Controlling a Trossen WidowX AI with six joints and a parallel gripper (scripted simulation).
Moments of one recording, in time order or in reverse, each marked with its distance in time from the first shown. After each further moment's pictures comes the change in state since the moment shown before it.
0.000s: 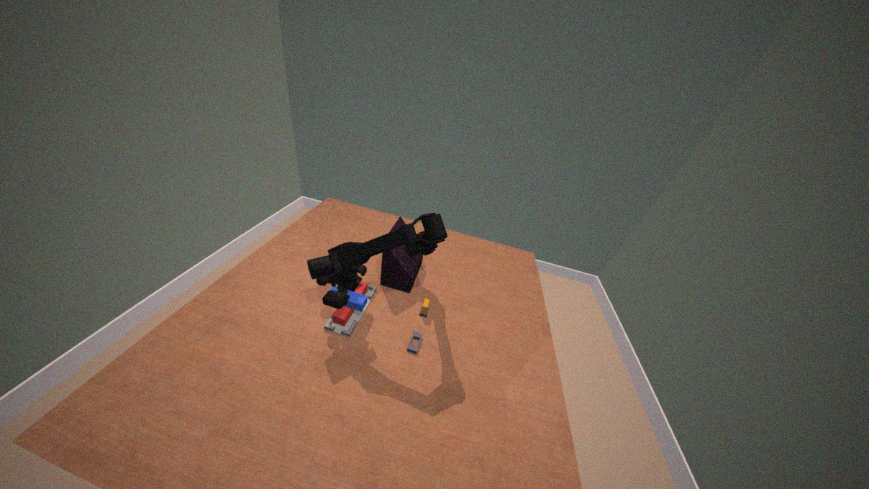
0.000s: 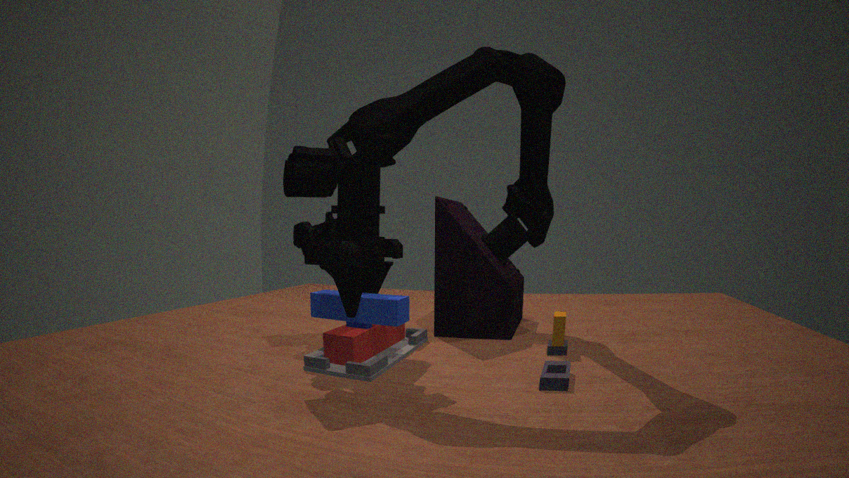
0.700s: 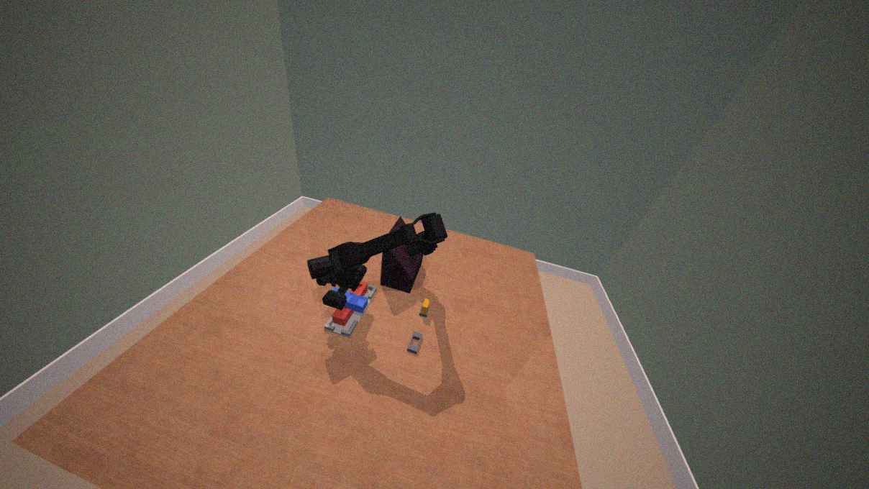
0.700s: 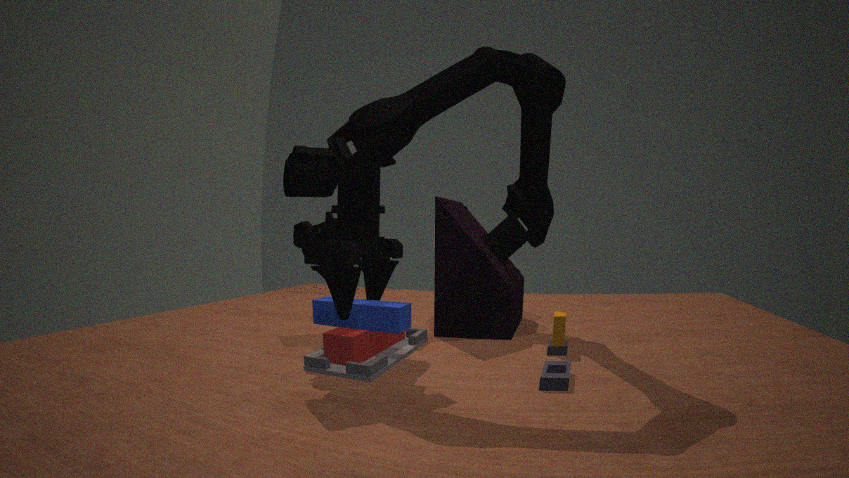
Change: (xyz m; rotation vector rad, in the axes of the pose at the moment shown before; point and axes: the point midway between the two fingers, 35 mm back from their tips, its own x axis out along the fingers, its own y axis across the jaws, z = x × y) arm 0.000 0.000 0.000 0.000 0.000 0.000
